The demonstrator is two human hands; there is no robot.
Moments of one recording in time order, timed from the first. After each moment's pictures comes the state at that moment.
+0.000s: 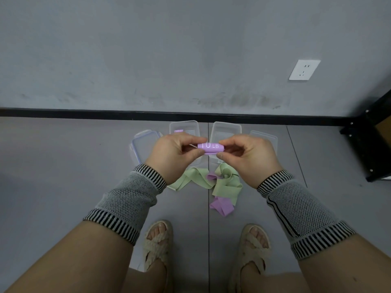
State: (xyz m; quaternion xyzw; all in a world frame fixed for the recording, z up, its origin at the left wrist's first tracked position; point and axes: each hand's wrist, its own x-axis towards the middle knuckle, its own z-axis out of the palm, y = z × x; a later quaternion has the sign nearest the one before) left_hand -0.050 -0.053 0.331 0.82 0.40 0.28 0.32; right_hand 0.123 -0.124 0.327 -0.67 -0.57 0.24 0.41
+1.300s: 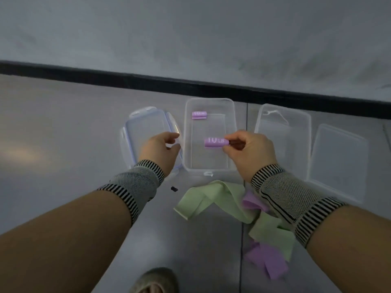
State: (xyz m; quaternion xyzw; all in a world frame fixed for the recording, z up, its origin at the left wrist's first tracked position) left_hand -0.071 0.167 0.055 0.65 0.67 0.15 0.32; right_hand 0.118 0.110 0.074 -0.74 -0.53 0.28 0.30
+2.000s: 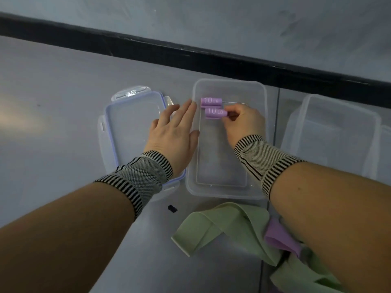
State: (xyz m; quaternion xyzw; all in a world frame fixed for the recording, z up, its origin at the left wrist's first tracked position) left_hand -0.054 0.249 -0.043 0.82 0.55 0.01 0.14; right_hand 0.111 0.256 -0.067 -0.78 -0.49 0.26 0.27
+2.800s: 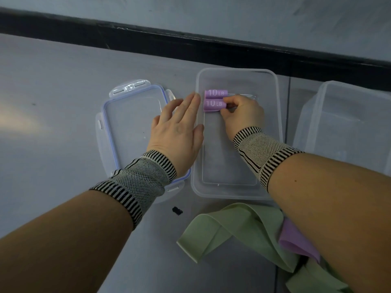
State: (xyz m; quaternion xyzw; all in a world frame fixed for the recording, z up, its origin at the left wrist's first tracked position) left_hand -0.054 0.249 -0.055 0.82 0.55 0.06 0.13; right_hand 0.105 0.272 -0.097 -0.79 -0.50 0.24 0.27
